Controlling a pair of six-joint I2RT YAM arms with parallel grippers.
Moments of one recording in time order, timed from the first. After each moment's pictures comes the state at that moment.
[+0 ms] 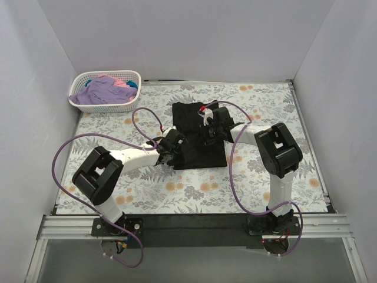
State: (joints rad) left arm -0.72 1.67 0.91 -0.24 -0.13 -0.83; right arm 0.51 1.99 1.16 0.03 -0.55 0.18
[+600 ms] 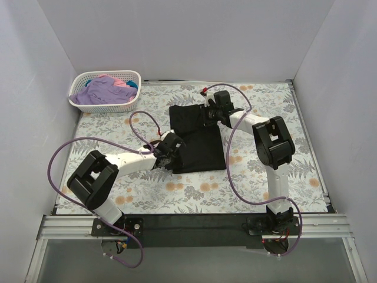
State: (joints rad) left arm -0.73 1.61 0.84 -0.24 -0.11 -0.85; right arm 0.45 2.14 1.45 0.01 -0.47 0.15
